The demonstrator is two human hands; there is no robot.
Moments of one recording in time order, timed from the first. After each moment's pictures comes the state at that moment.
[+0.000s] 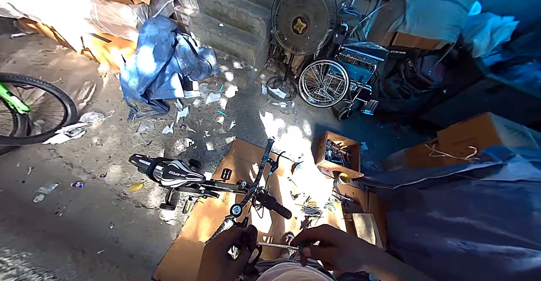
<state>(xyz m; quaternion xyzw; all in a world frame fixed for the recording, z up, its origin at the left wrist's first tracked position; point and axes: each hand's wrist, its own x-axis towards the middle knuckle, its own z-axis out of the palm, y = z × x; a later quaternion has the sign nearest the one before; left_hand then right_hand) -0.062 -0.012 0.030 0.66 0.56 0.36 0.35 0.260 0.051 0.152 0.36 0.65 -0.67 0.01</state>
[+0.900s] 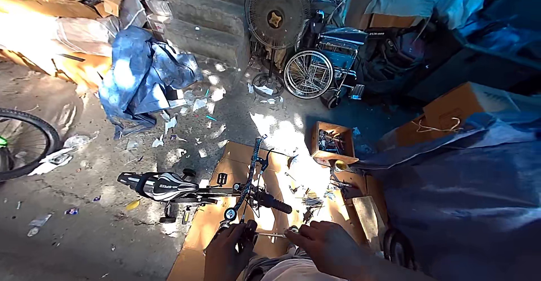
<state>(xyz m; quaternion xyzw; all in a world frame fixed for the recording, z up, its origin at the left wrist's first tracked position) -0.031 0.003 0.025 0.73 0.59 0.29 0.18 0.269 0.007 0.110 0.39 0.91 -0.14 -0.09</state>
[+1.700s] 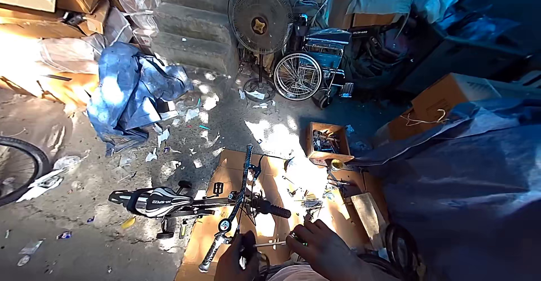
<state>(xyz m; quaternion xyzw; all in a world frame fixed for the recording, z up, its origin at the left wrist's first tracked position) -0.007 -0.002 0.027 0.63 0.58 0.22 0.46 0.278 -0.001 0.097 0.41 0.91 0.00 -0.10</state>
